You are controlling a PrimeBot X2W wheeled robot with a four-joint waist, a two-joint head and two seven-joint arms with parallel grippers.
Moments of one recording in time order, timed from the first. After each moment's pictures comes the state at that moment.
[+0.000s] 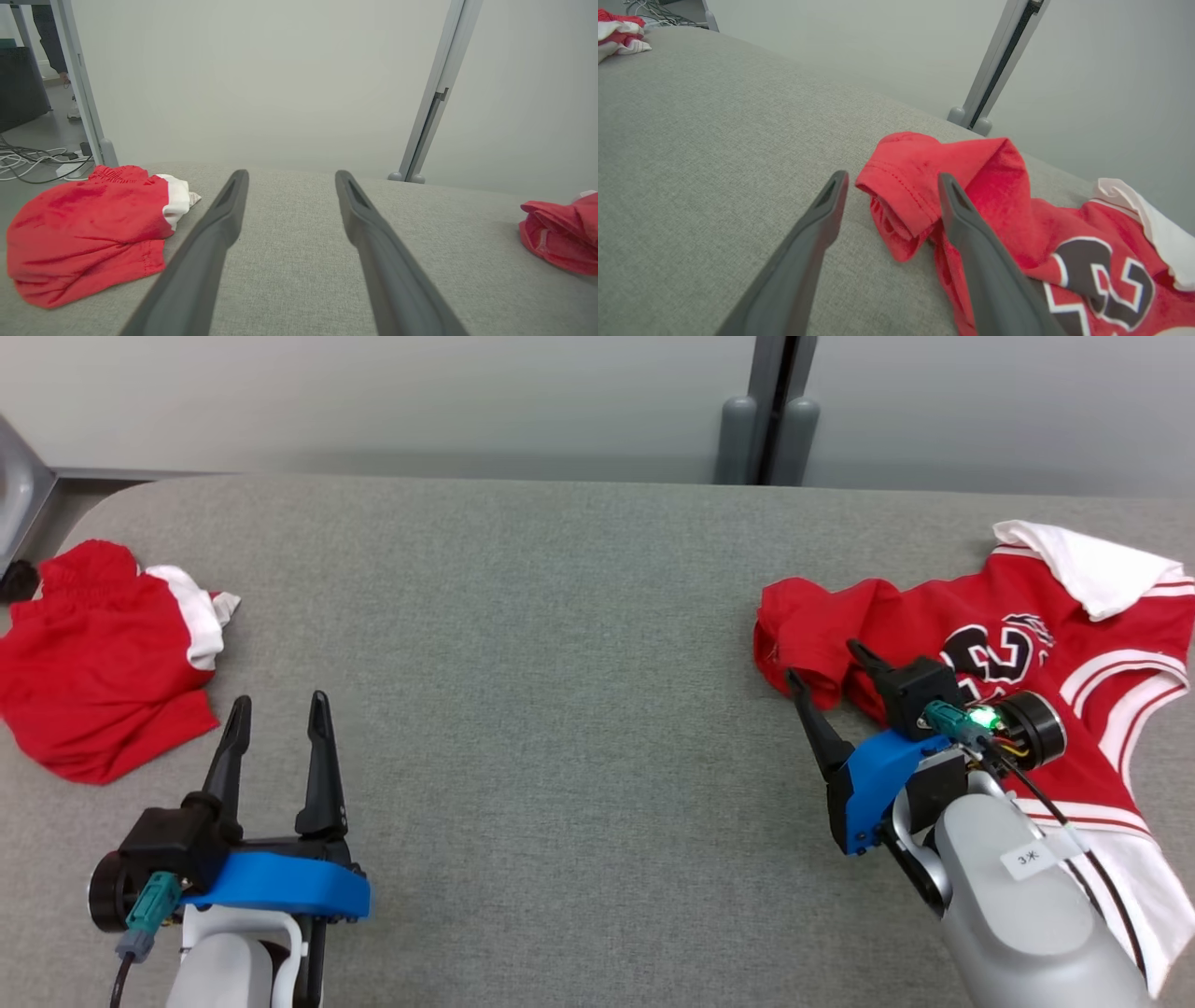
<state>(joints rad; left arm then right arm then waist) -0.18 0.09 0.00 0.29 -0.20 -0.13 -0.26 -0.53 -0.12 0.22 0.63 0.00 0.13 -0.08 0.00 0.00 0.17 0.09</state>
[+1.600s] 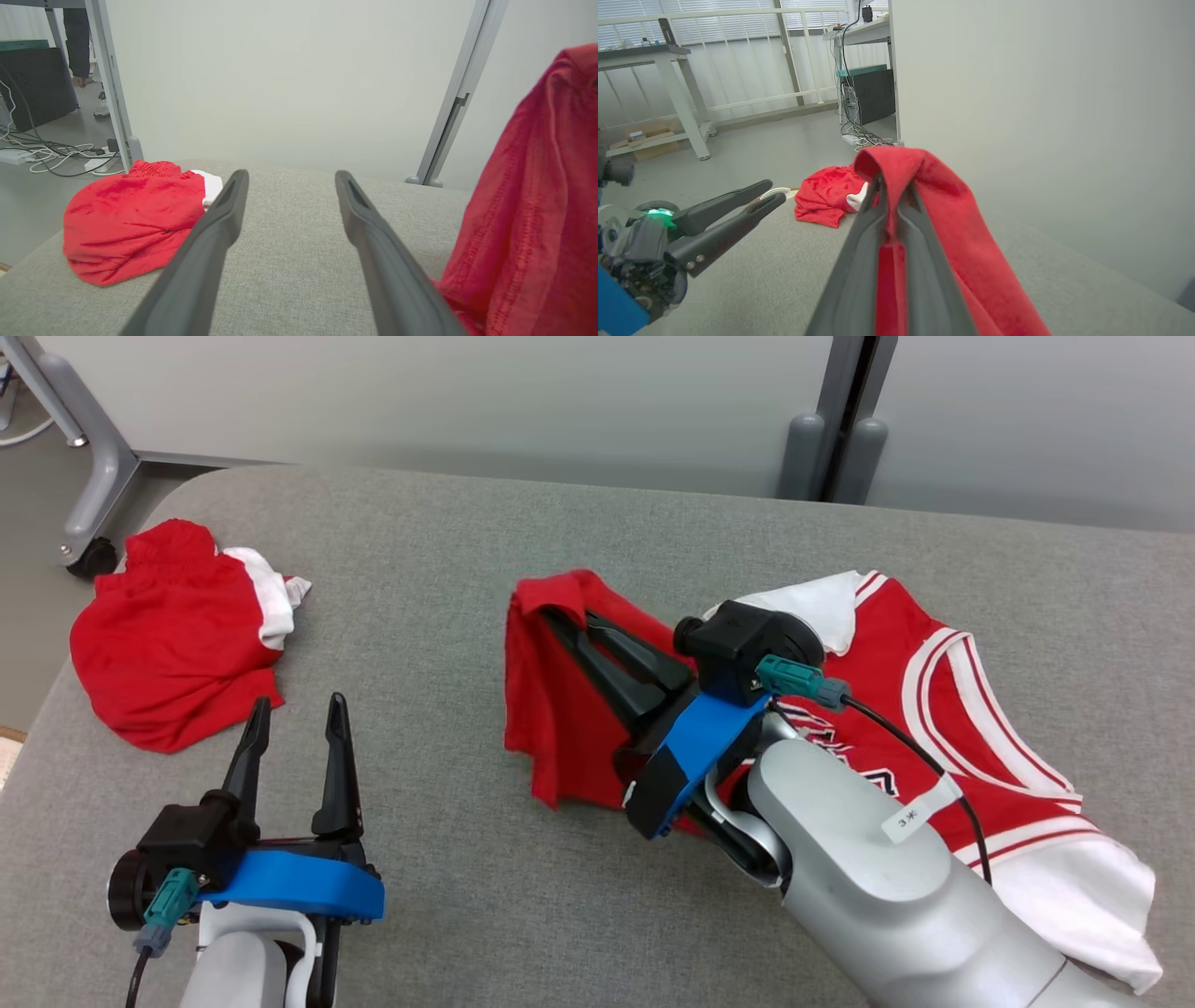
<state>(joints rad) -0.19 0.09 -0.03 0.32 -0.22 -0.13 -0.26 -0.77 -0.05 0.74 0.54 0.49 0.13 -0.21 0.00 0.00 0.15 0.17</state>
